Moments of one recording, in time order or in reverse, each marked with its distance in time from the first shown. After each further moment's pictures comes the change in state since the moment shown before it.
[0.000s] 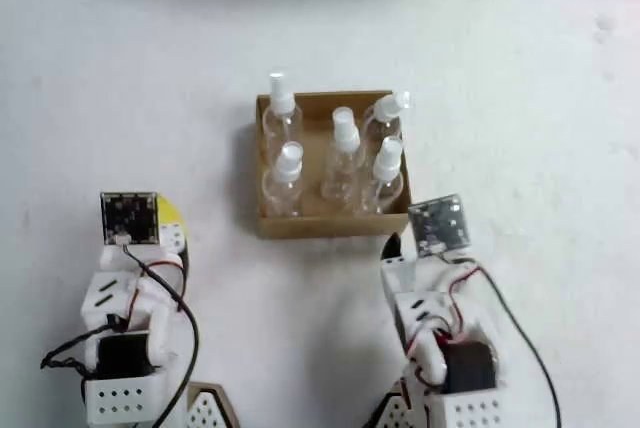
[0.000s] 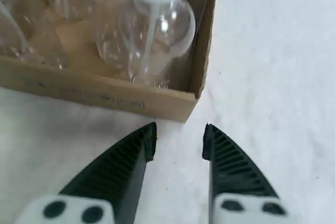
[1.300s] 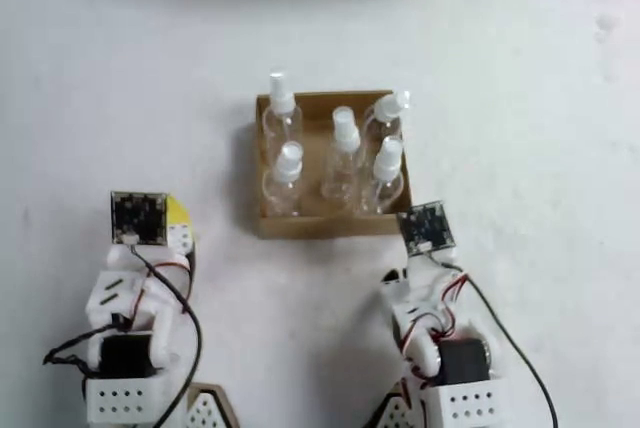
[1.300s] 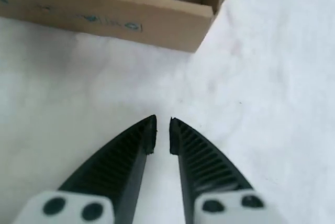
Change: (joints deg) left arm 2.9 0.0 0.0 0.0 0.0; right arm 2.1 0.3 3.7 8.0 0.1
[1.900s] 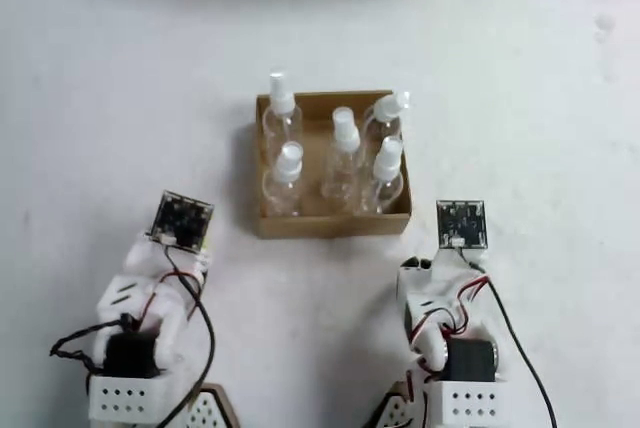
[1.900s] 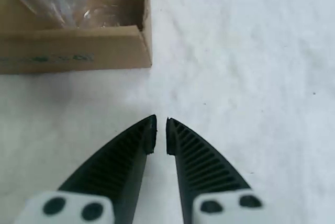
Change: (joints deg) left arm 3.1 0.0 0.4 10.5 -10.1; right arm 6.3 0.0 0.0 -3.1 -6.4
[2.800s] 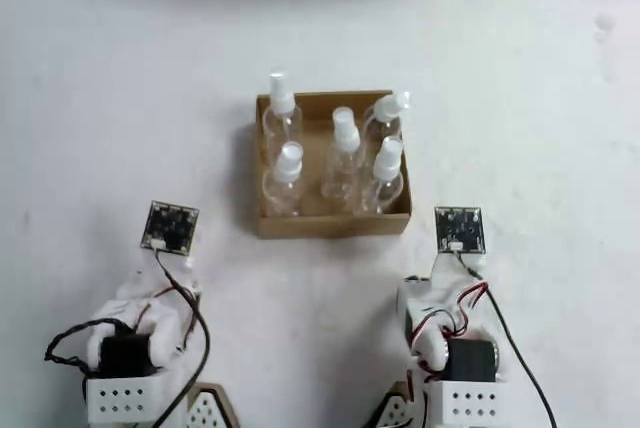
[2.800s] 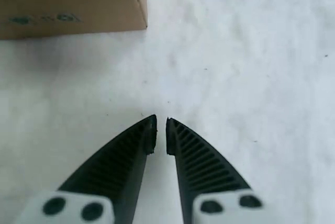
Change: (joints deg) left arm -4.2 0.0 0.0 19.6 4.0; right arm 0.4 0.0 0.0 7.0 0.0
